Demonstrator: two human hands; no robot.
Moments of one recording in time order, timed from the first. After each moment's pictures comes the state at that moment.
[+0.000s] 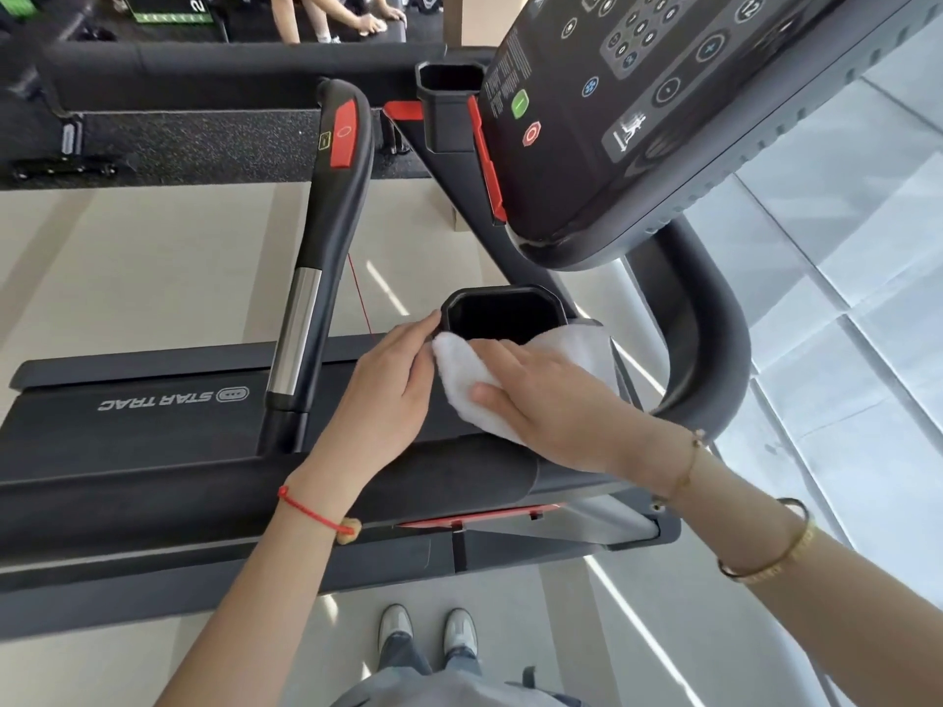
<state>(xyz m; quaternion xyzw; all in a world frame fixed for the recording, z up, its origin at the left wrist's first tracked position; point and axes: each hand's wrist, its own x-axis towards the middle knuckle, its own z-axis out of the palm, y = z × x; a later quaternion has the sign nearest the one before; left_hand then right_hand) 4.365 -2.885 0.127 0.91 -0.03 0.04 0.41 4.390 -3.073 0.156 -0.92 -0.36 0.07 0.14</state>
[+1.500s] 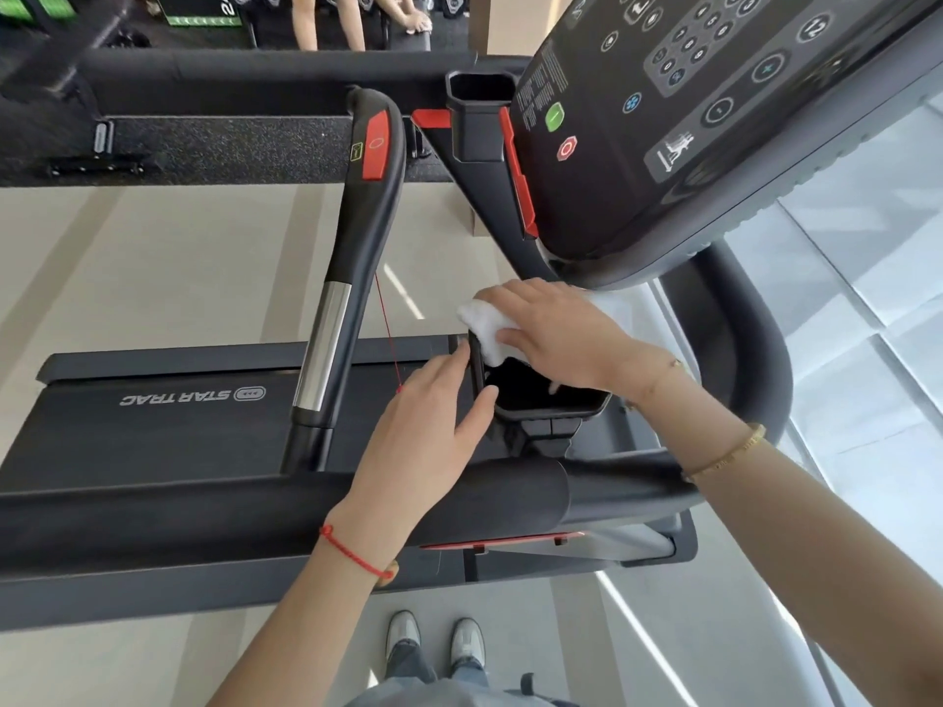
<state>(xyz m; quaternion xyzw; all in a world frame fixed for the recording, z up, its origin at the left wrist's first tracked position) 4.353 -2.896 0.123 0.94 -0.02 0.05 0.34 4.476 -3.055 0.148 -0.92 -0.38 0.00 0.08</state>
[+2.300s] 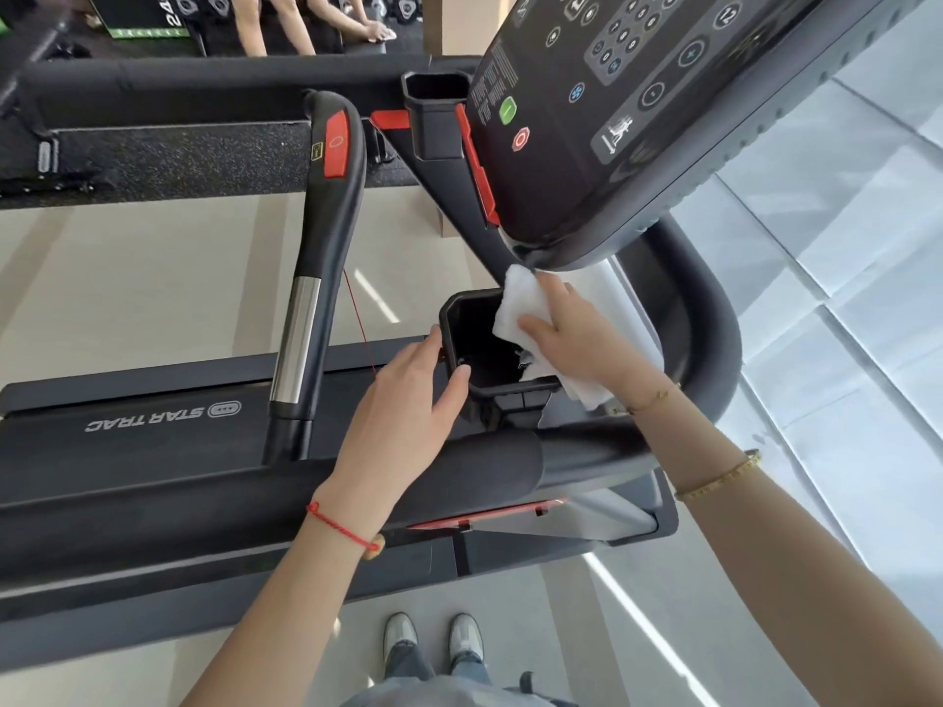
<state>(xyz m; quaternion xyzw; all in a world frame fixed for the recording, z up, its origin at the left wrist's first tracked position) 4.354 -2.896 0.123 0.94 -0.03 0.04 0.35 4.441 -3.081 0.149 -0.95 -0.10 0.09 0.28</state>
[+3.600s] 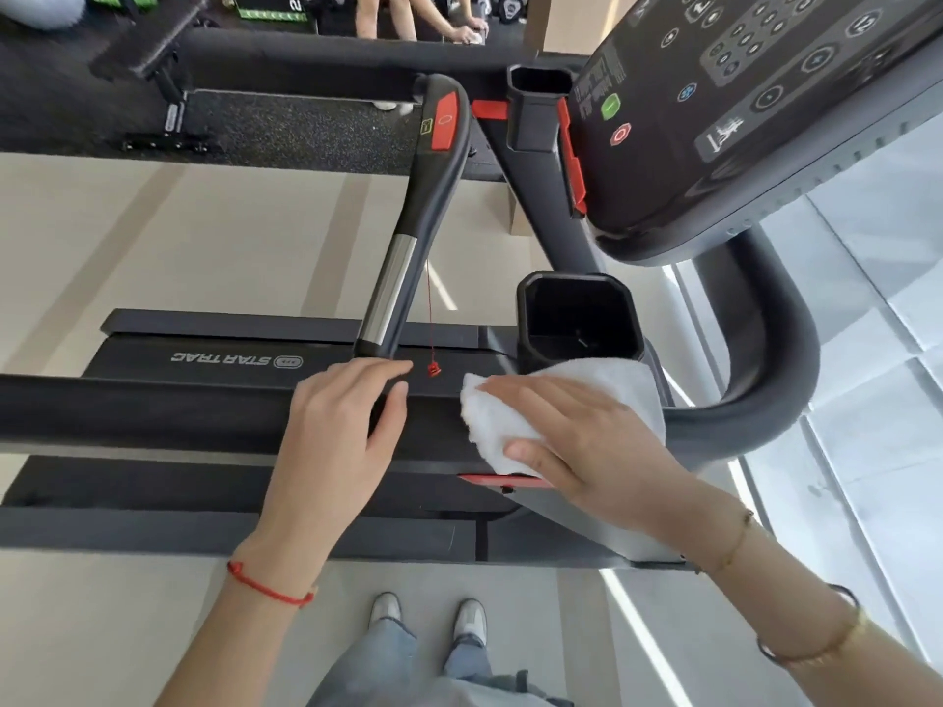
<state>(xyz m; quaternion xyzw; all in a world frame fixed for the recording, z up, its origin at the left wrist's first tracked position) 4.254 -2.830 0.131 0.95 0.03 0.17 0.26 4.324 -3.062 0.154 -0.87 -0.46 0.04 0.16</state>
